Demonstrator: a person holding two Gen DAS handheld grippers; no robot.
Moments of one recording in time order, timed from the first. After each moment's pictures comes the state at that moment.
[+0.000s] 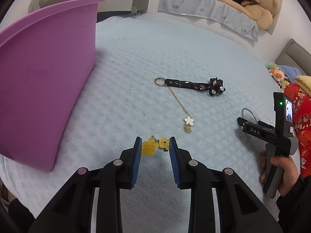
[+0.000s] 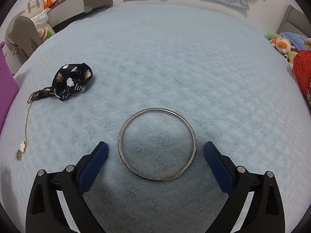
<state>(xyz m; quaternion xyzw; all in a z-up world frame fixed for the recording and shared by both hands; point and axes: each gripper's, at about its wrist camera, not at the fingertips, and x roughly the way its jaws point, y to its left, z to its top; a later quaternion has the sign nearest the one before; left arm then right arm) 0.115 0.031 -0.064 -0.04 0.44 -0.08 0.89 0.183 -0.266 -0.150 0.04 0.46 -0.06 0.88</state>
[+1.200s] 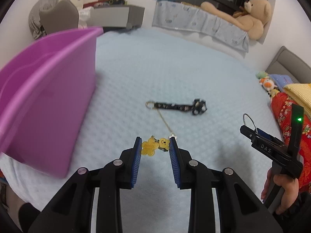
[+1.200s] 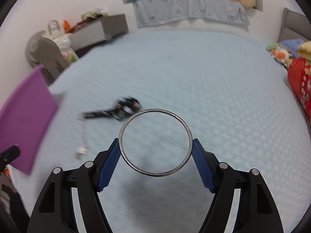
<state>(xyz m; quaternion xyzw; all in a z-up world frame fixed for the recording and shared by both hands) 0.094 0.034 0.006 -0.05 0.40 -0.10 0.91 0.108 -0.239 -0.045 0.08 0.38 0.00 0.92</state>
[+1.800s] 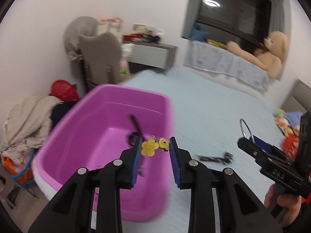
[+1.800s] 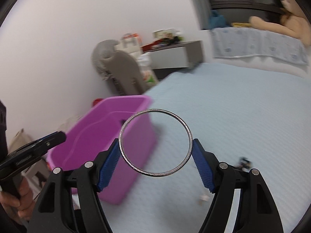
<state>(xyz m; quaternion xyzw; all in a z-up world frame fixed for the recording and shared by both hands) 0.091 0.191 0.132 -0.08 0.30 0.01 0.95 0.131 -0.043 0.094 0.06 0.30 0.23 0.92</state>
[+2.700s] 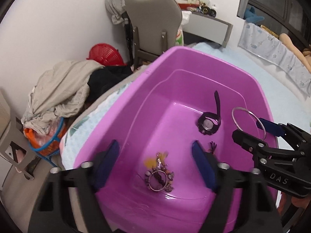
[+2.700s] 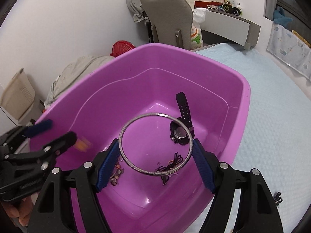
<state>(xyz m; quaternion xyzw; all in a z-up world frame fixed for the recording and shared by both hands) 0.133 0.310 0.059 -0.10 0.41 0.15 0.89 0.221 0.162 0.042 -0.12 0.43 0.29 0.84</state>
